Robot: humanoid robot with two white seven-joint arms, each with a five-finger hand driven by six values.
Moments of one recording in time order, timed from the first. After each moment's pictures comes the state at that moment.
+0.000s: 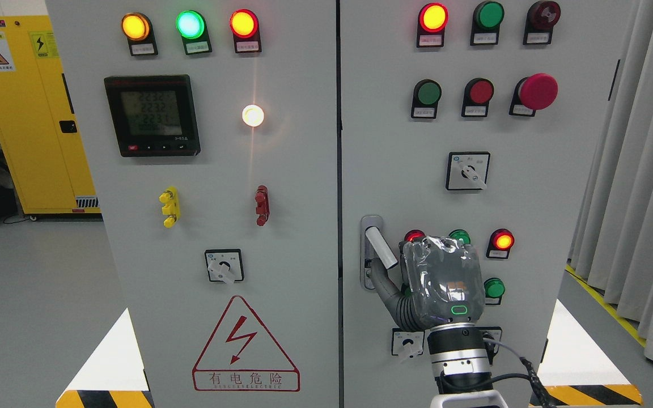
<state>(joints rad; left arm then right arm) -0.04 -0.11 -0.08 0.00 0.15 -0.04 0.10 -0.48 0.15 0.22 -1.76 1.54 0.17 -0.04</state>
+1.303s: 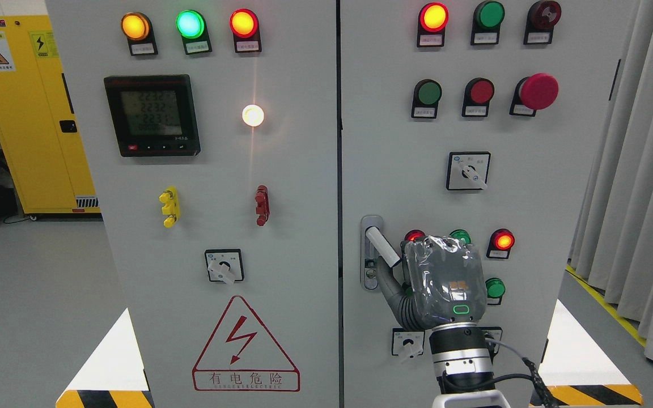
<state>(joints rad) -0.04 -0.11 -0.08 0.00 0.15 -0.04 0.10 -0.48 0.15 0.22 -1.77 1.54 0.16 -0.02</state>
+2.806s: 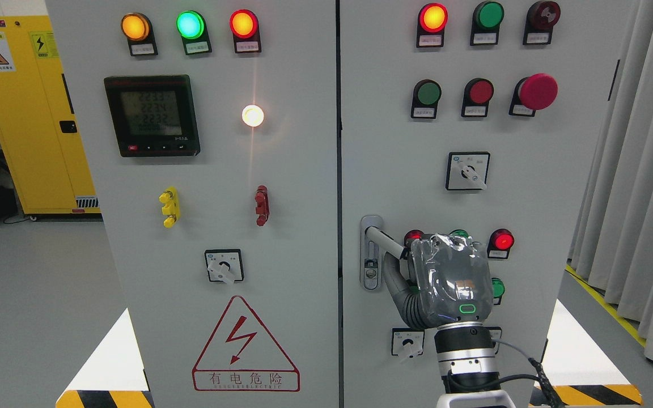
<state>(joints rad) -0.04 -0.11 -0.08 0.00 0.15 -0.04 0.10 -0.48 0.14 0.21 -1.78 1.54 0.16 -0.03</state>
